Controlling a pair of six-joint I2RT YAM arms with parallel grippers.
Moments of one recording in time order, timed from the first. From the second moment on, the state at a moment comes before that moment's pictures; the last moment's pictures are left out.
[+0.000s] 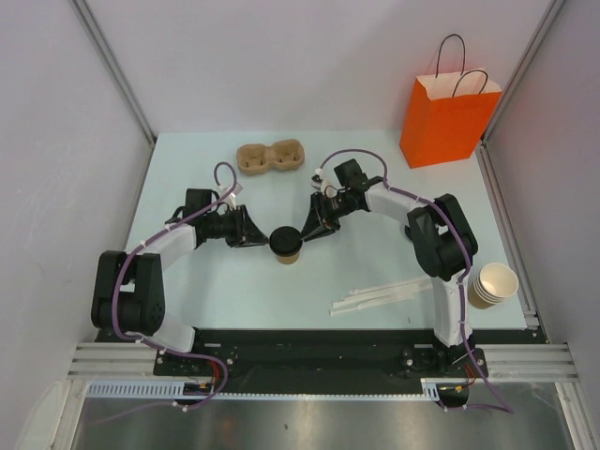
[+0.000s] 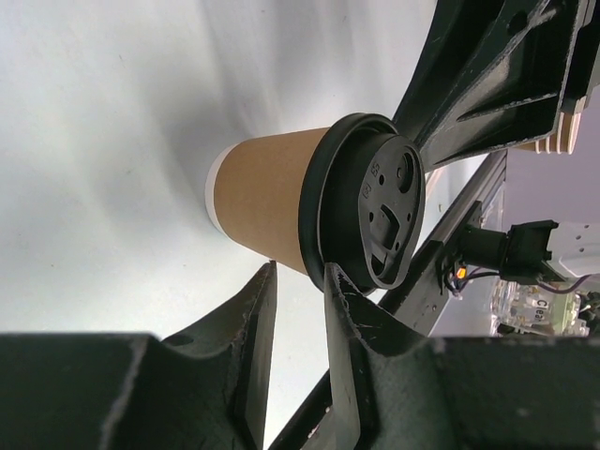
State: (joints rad) left arm -0.09 1.51 0.79 -0.19 0.85 -0.34; right arm 0.51 2.08 1.48 -0.41 -0.95 0.49
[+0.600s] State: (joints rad) left arm -0.09 1.52 0.76 -0.11 0.90 -0.40; right arm 0.51 2.09 1.48 -0.40 -0.96 0.51
